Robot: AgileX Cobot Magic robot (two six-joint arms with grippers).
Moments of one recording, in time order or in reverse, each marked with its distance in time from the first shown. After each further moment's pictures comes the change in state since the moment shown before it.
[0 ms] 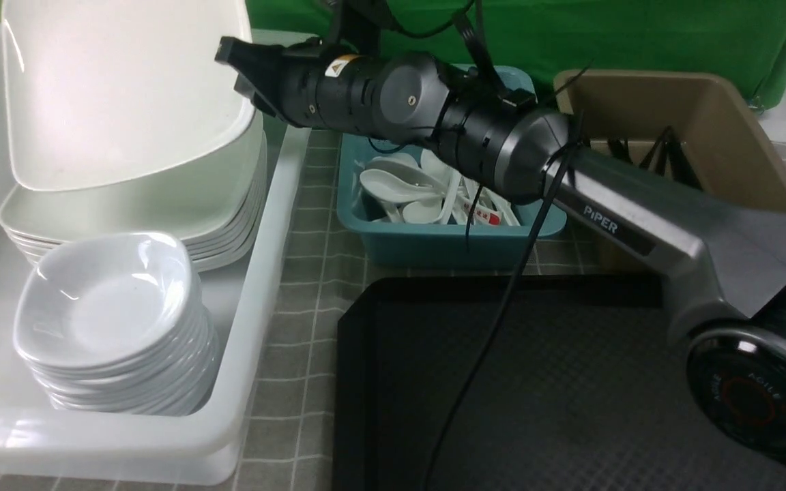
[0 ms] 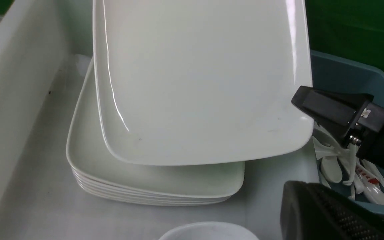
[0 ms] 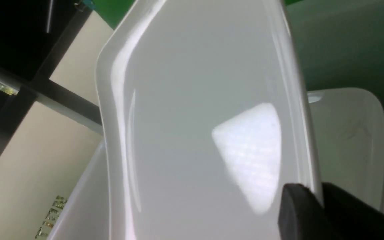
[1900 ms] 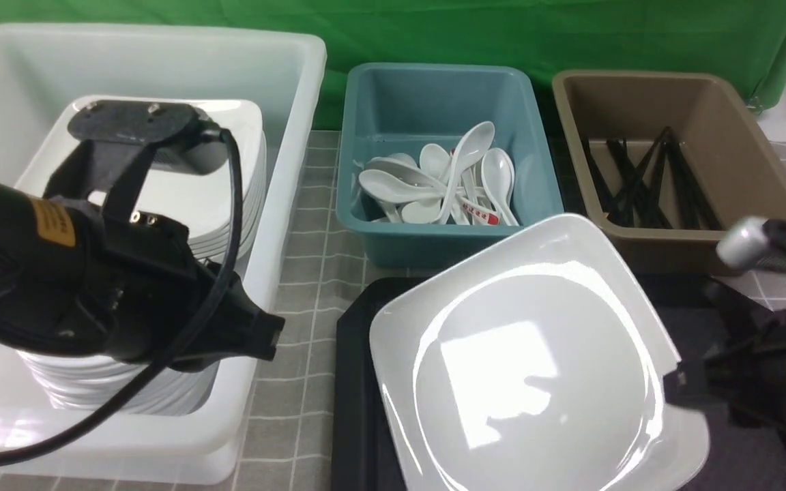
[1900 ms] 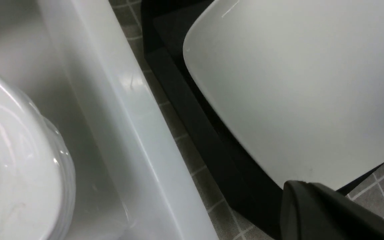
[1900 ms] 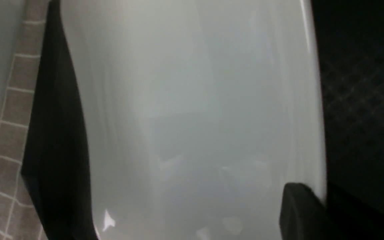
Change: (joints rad) right arm -0.439 -1.247 1.489 -0.144 0.439 -0.336; left arm -0.603 0.032 0.283 -0.017 0.036 0.026
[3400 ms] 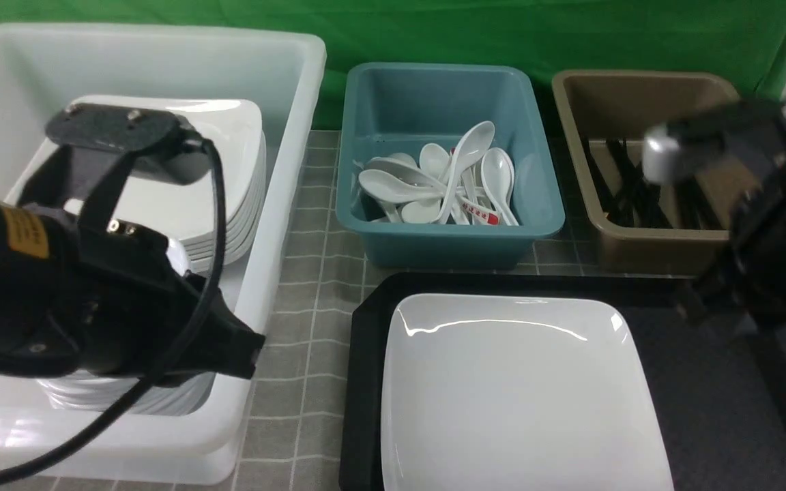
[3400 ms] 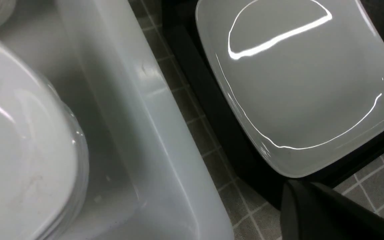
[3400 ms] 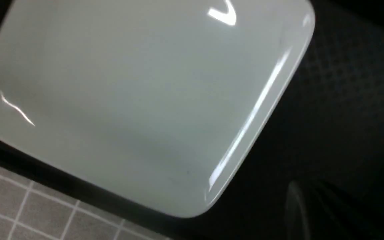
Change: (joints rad) right arm 0.094 0.285 -0.457 -0.400 0.512 0.112; left arm 0.000 -0.019 -0.001 0.019 0.053 -0.002
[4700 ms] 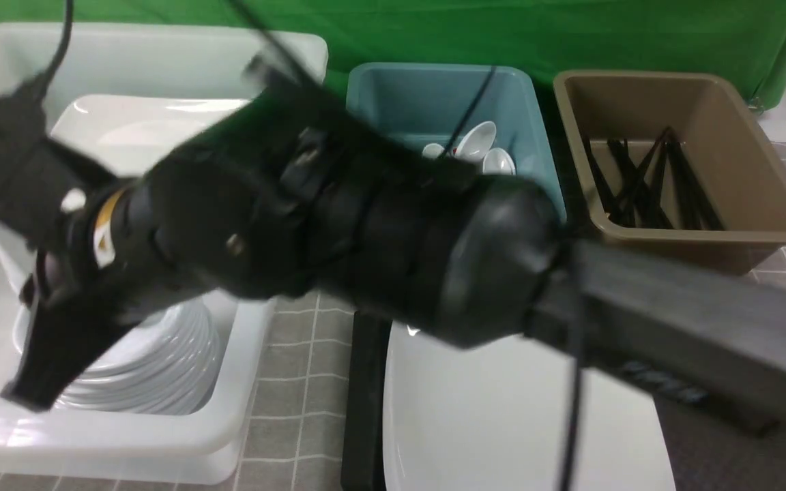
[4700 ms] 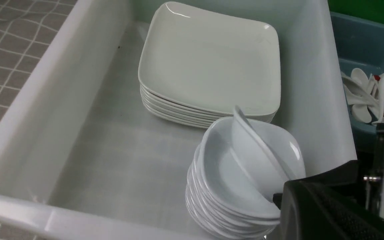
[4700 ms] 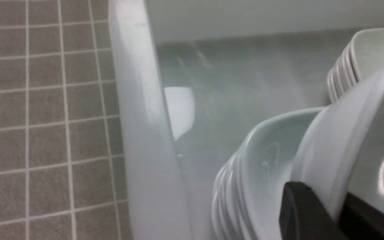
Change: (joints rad) right arm 0.763 0.711 -0.837 0.054 -0.516 -0.283; left arm 0.000 -0.506 -0.091 0.731 0.281 -0.685
